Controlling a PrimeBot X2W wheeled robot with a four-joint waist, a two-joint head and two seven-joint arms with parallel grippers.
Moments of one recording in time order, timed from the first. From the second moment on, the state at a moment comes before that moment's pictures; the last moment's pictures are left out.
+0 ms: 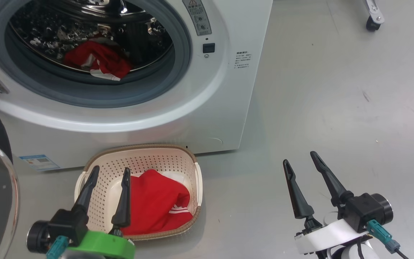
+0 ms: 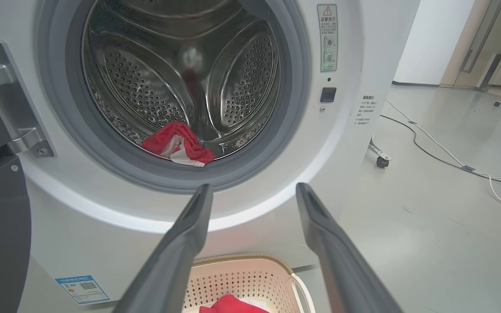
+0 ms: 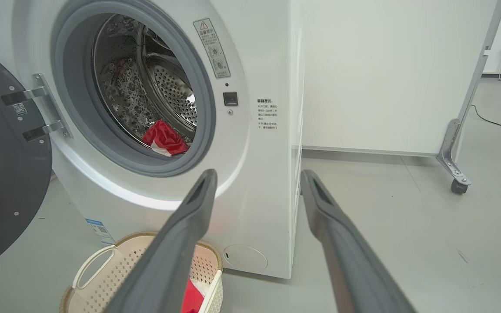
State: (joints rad) left arm 0.05 0.06 -0.20 0.00 -0.31 0.01 -0.20; right arm 0.06 -0.05 0.26 0.00 0.21 0.05 -0.26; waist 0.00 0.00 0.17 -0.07
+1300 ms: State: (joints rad) left arm -0.72 0.31 -0.03 0.21 -0.39 -0.03 0.24; right arm -0.21 -0.05 0.42 -0.12 0.34 0.01 -0.26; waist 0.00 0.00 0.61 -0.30
